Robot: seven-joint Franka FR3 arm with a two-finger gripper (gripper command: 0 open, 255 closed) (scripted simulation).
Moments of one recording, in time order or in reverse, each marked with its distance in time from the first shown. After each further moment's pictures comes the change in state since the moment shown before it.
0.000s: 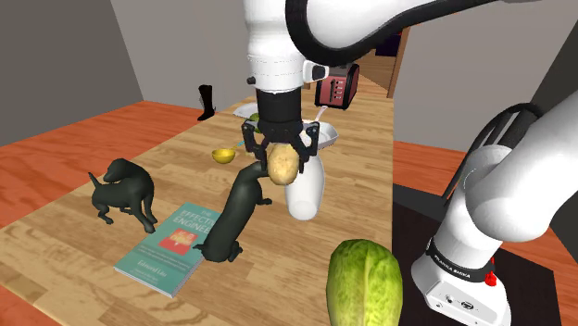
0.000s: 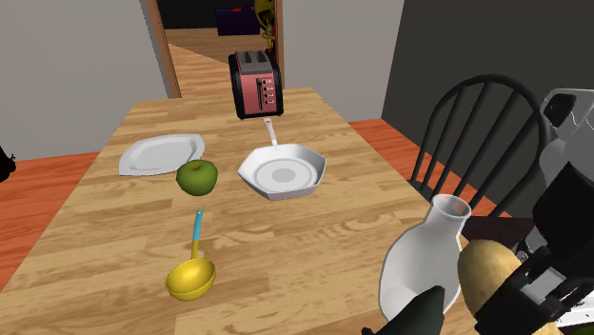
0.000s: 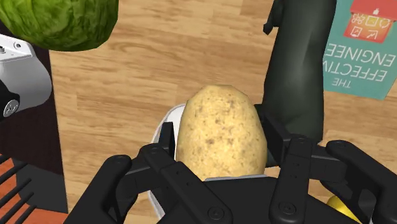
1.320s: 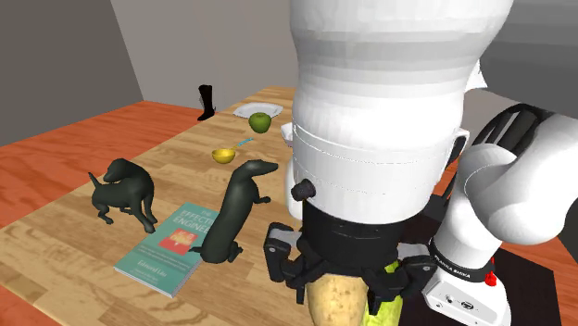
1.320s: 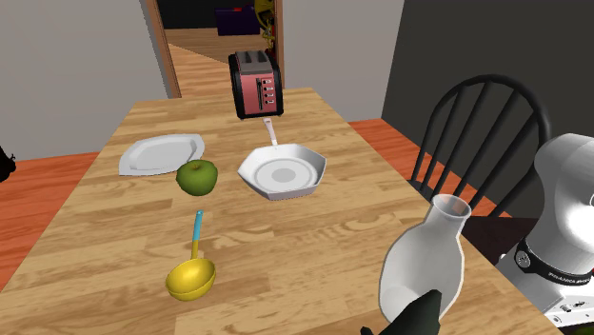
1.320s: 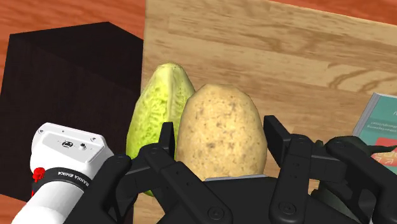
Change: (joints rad) arm 0.191 -0.109 0.331 0.022 0.200 -0.062 0.444
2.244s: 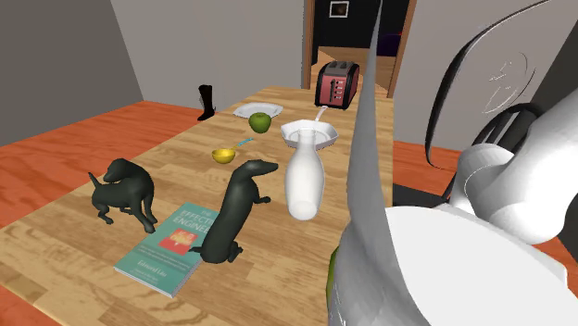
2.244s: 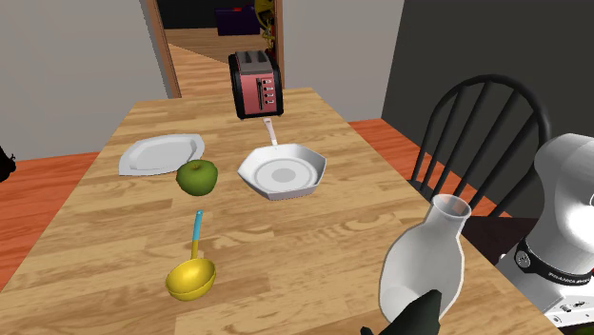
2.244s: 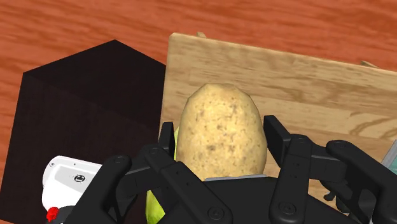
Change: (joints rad) arm -0.002 0.085 0.190 0.007 0.019 0.110 0.169
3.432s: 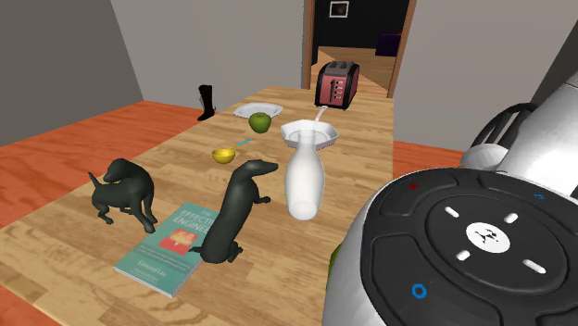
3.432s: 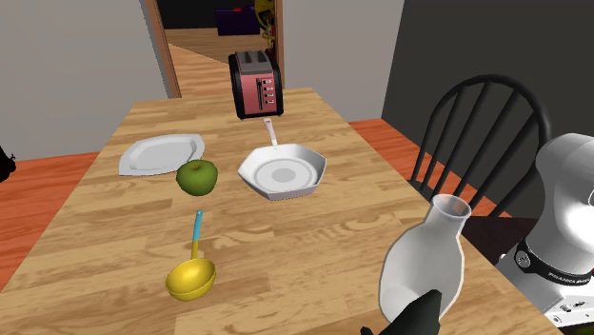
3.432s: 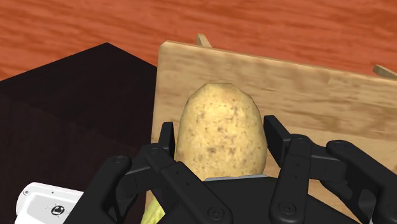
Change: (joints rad) arm -0.058 0.117 0.142 -0.160 -0.030 0.266 0.042
